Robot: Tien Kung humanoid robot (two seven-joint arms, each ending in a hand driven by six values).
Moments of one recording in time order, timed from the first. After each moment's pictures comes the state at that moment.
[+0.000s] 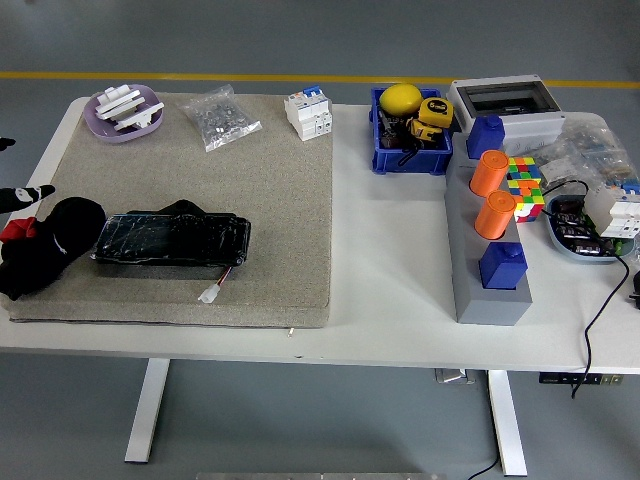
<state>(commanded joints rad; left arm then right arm) -0.18 0.48 -1.53 -1.31 1.65 0.11 0.17 0.08 -0.44 0.48 0.36 -0.29 0.02 -0.23</state>
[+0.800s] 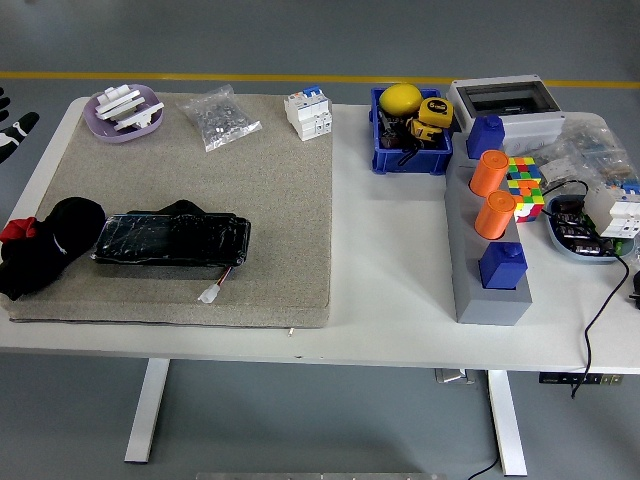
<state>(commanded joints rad) -0.20 0.34 -1.63 -1.27 1.10 0.08 -0.04 0.07 -0.43 0.46 0.35 -0.28 0.02 -0.23</state>
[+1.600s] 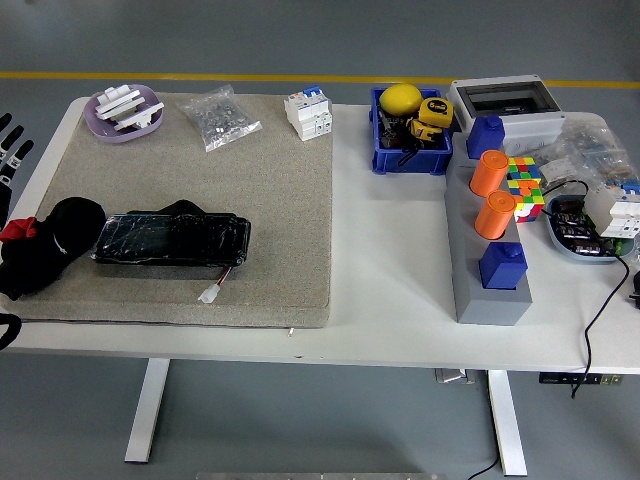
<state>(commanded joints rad) -0.17 0.28 -1.63 -1.23 0.58 0.01 -0.10 0.08 -0.43 0.47 0.36 -0.29 0.02 -0.23</state>
